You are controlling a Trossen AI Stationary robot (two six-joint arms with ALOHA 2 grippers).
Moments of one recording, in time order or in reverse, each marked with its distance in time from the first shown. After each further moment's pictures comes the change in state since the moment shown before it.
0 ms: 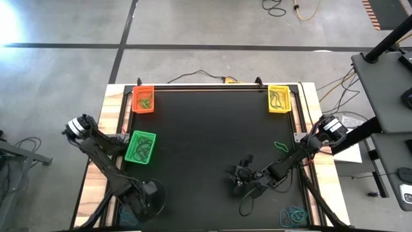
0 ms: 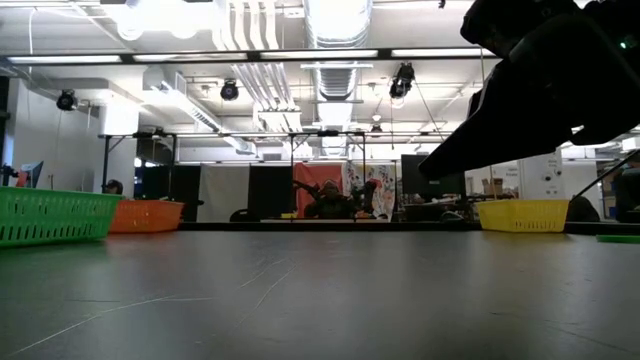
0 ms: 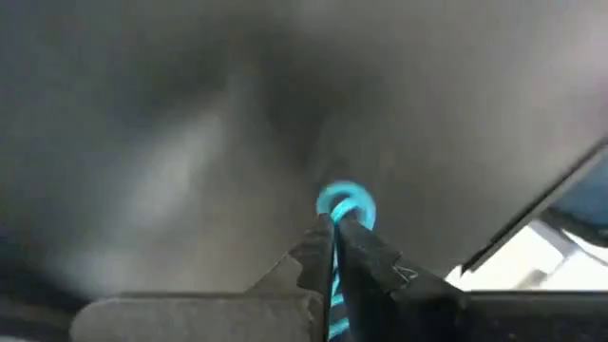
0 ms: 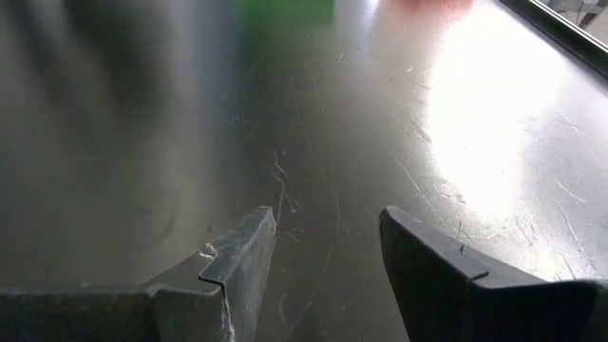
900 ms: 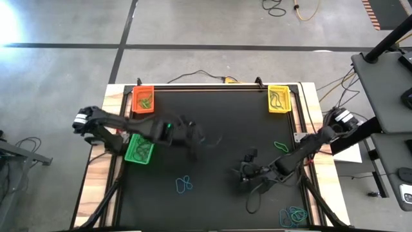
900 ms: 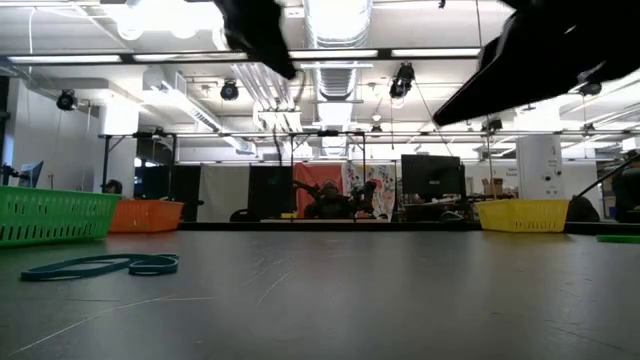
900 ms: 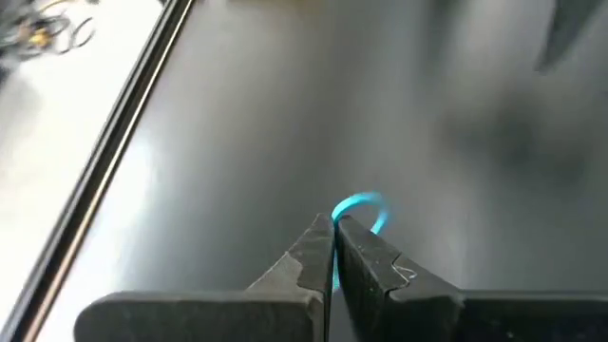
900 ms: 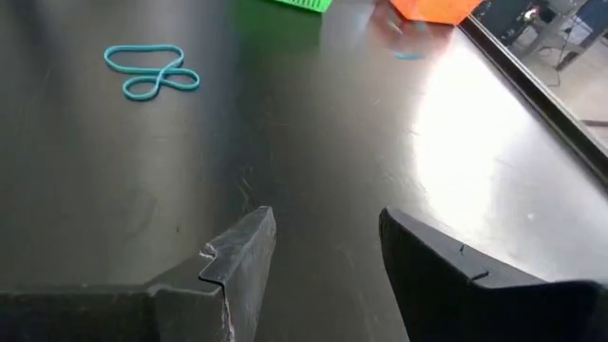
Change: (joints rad) left arm 0.759 -0.003 0.465 -0.068 -0.651 1.330; right arm 0.002 -0.192 0.000 -0.196 0.004 -0.107
